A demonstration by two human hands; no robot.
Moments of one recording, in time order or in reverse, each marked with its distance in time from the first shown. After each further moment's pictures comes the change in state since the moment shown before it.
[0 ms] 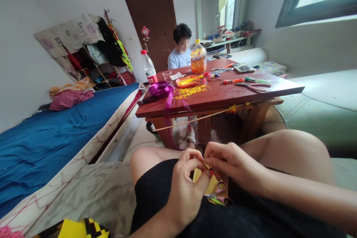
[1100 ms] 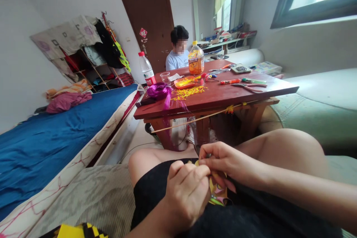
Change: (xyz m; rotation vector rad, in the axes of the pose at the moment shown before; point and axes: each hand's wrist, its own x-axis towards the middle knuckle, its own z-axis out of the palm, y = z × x) left_hand -0.009 -0.004 -0.010 0.632 0.102 0.813; right_hand 0.011 -0.002 0.004 0.384 -0.197 0.275
